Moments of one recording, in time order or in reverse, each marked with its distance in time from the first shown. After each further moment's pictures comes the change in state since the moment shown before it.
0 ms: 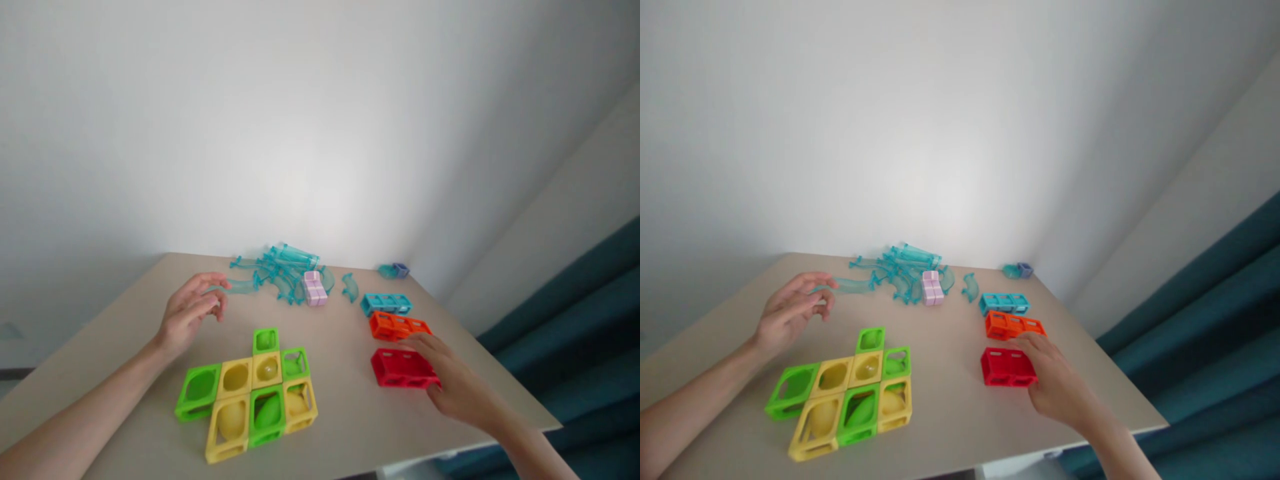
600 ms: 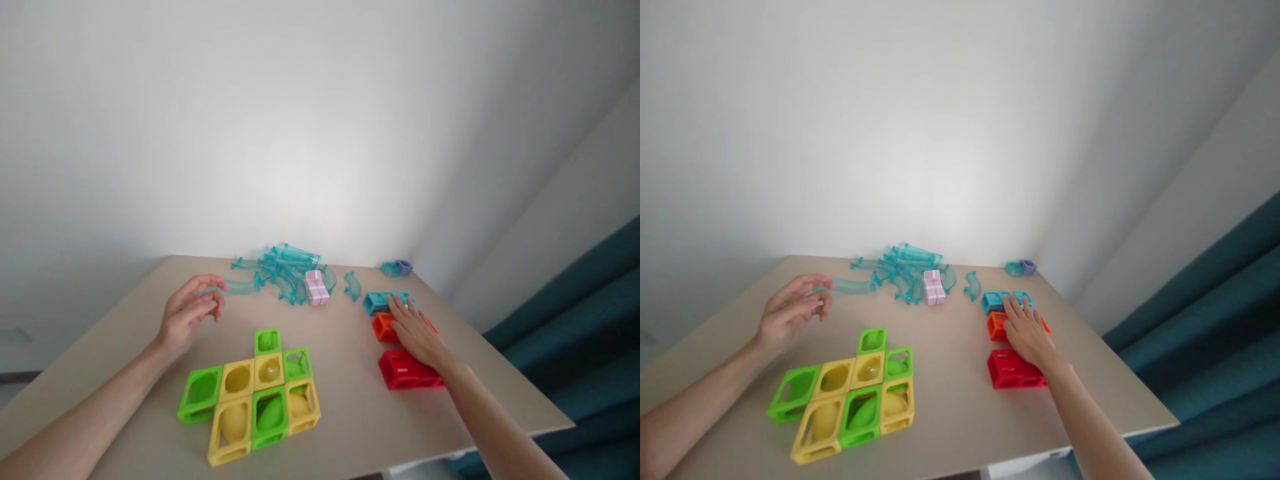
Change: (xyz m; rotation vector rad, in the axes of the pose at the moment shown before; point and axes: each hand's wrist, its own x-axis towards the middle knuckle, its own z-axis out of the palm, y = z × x) left_hand 0.006 -0.014 -0.016 0.030 -0.022 0.039; right_hand 0.073 0.035 0.053 -0.285 -0.023 0.259
